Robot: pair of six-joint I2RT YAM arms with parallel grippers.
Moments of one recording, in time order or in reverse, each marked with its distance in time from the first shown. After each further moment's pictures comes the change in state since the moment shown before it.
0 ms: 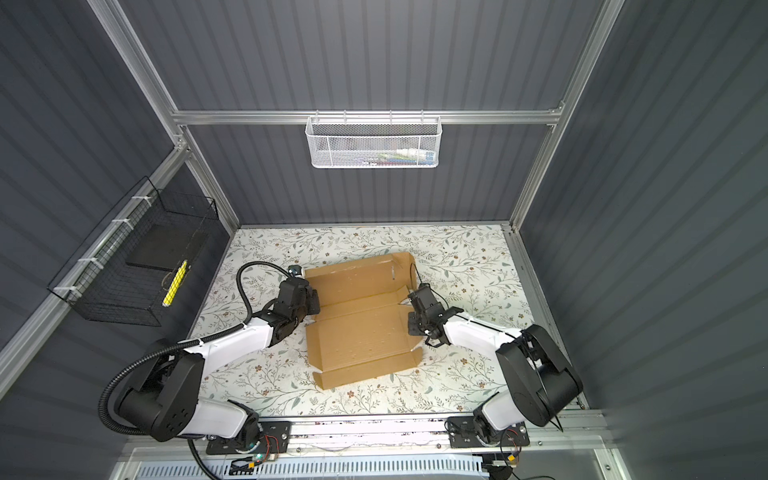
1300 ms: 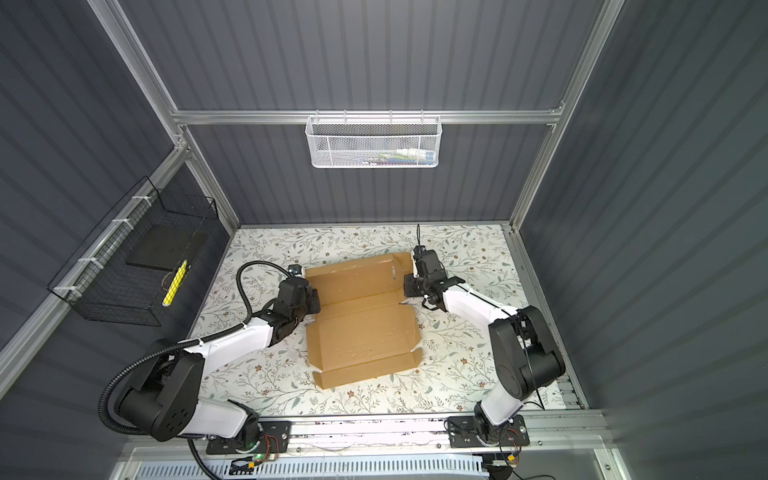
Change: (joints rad) left arm 0.000 0.000 0.000 0.016 0.011 0.000; right arm -0.122 0.163 0.294 0.101 -0.159 -0.167
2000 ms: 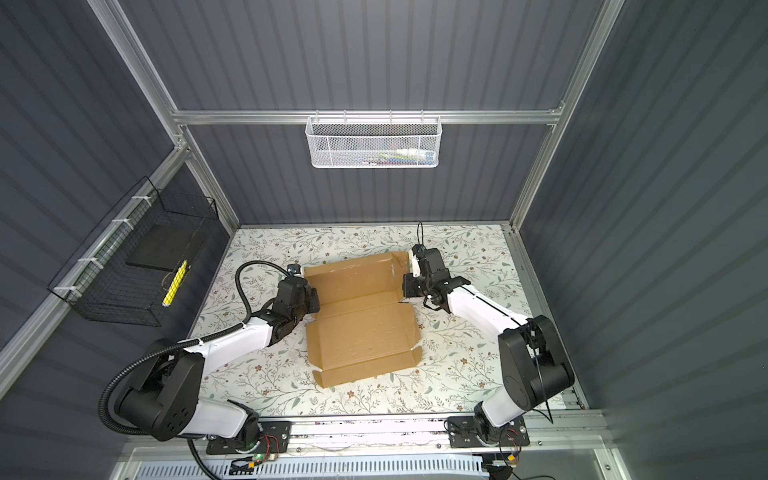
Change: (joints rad) left arm 0.002 0.001 0.000 0.007 0.008 0.000; right arm 0.000 -0.063 0.000 -0.045 -0.106 0.009
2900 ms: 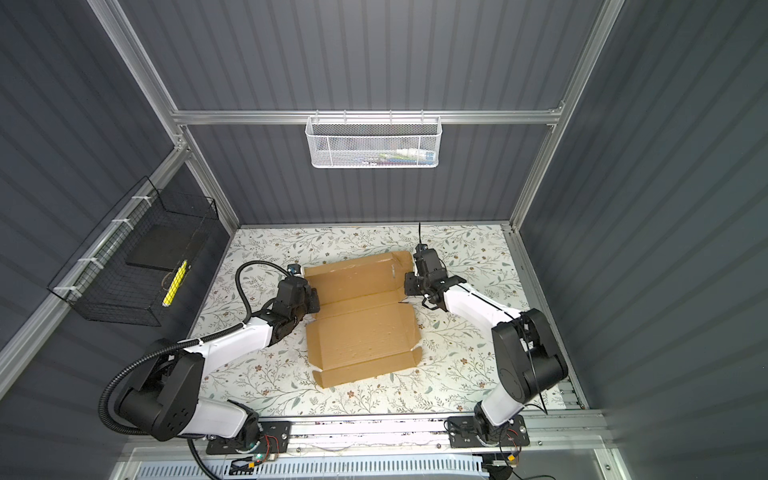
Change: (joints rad) left arm 0.000 0.000 0.000 0.000 0.001 0.000; right arm 0.006 0.053 0.017 0.020 0.153 0.020
